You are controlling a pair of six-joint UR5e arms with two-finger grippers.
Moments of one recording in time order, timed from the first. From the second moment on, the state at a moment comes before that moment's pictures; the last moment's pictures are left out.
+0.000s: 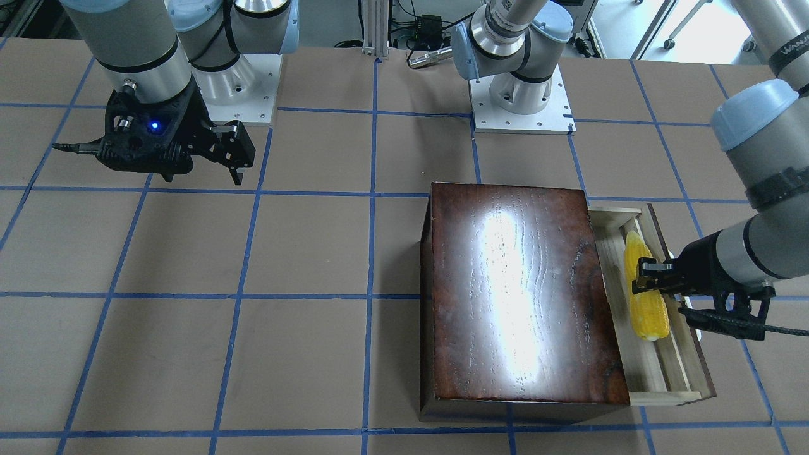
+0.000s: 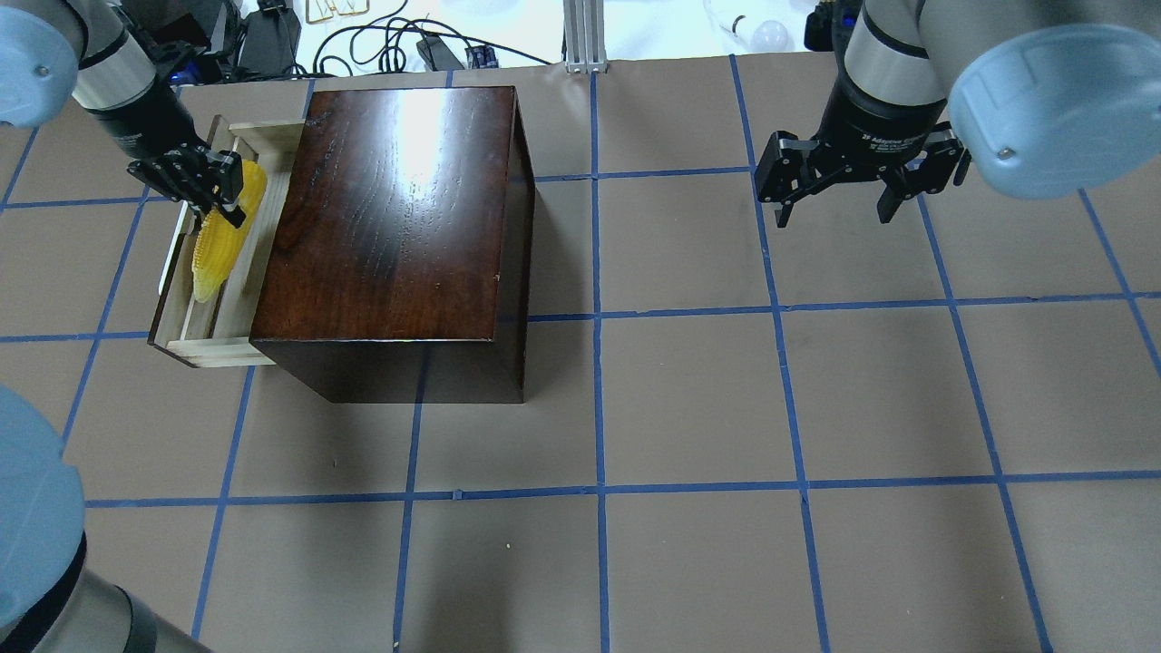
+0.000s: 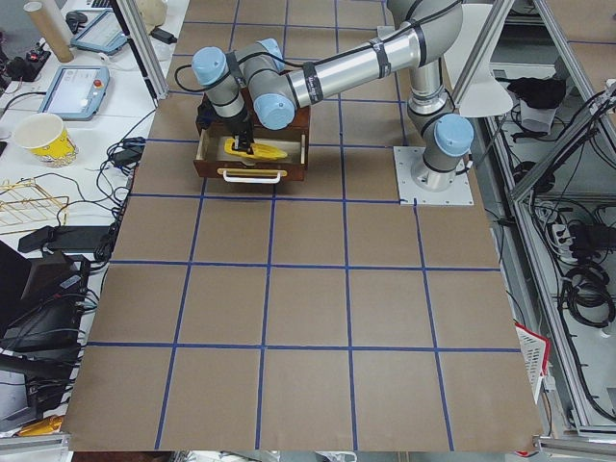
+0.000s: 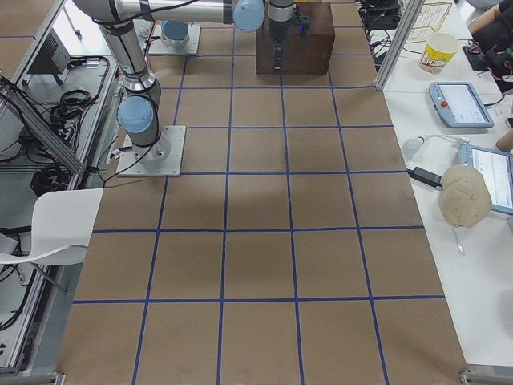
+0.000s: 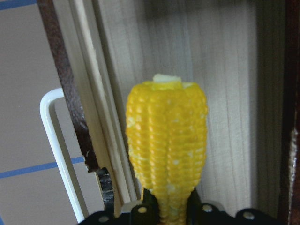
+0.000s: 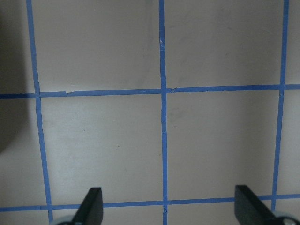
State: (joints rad) left arm -1.25 -1.98 -1.39 -1.54 1.54 0.48; right arm 1.62 -1.54 1.60 -1.64 -1.60 0.07
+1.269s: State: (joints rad) left arm -1.27 -1.99 -1.38 -1.53 1.51 0.44; right arm 1.62 -1.54 1.60 -1.64 -1.60 0.07
